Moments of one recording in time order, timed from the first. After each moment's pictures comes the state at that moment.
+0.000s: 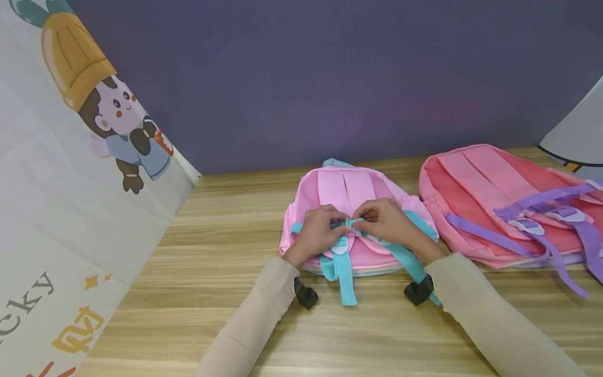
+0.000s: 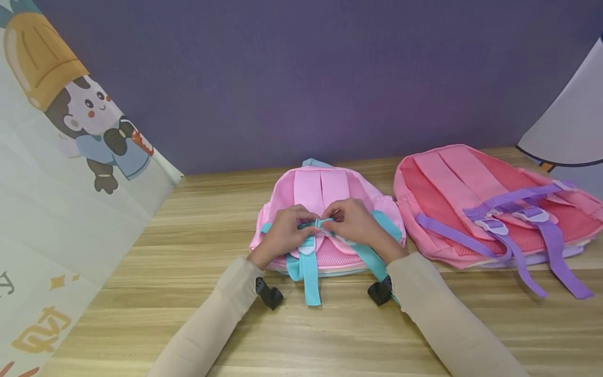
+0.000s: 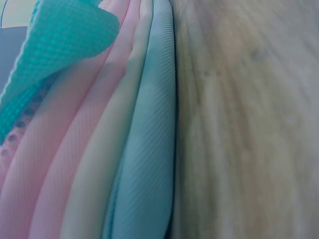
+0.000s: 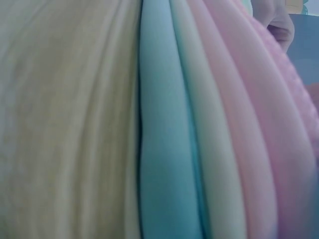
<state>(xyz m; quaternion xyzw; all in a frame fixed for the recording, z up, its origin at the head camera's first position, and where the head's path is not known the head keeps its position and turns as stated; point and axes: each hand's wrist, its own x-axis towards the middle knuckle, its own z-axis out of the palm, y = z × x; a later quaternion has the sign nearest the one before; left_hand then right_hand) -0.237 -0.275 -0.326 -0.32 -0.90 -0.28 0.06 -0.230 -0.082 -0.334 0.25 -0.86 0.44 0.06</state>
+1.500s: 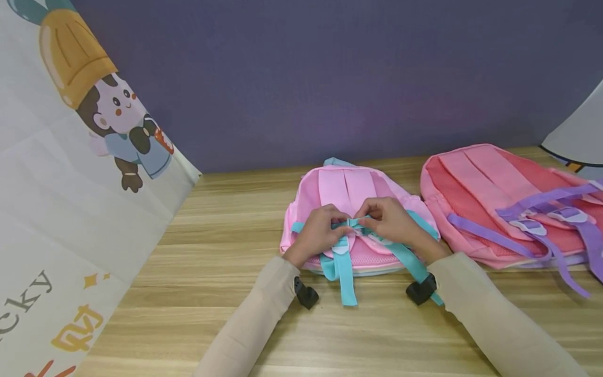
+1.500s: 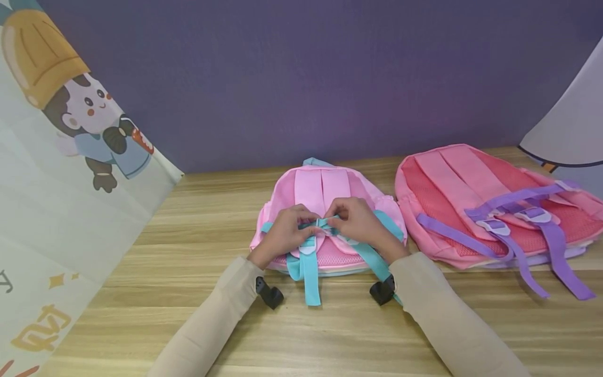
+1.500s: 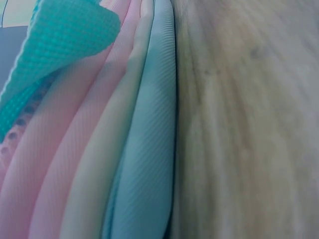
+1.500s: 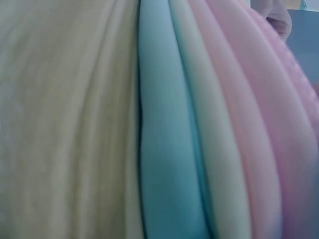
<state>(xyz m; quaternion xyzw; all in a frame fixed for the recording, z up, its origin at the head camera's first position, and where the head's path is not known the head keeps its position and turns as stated) -0.240 -0.275 -0.329 -0.34 -0.88 -0.33 0.05 -0.232 -0.077 -0.337 0.25 -0.84 0.48 0.04</state>
